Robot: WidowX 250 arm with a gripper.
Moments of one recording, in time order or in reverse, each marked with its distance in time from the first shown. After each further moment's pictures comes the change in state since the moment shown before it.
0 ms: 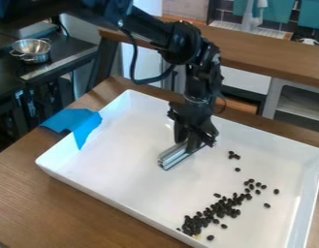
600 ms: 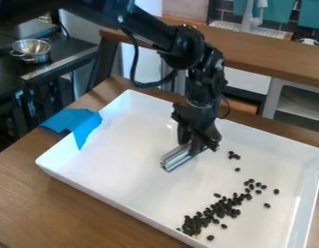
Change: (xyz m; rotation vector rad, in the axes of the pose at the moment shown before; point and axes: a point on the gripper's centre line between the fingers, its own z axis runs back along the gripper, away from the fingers) arm 0.000 -0.023 -0.001 -0.015 -0.041 -0.068
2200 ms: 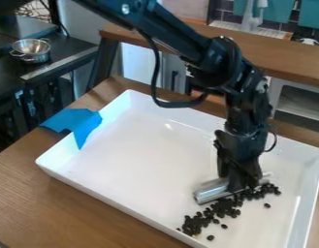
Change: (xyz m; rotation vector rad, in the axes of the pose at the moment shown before) arm -0.010 -0.081 0.018 -0.098 -0.045 -0.286
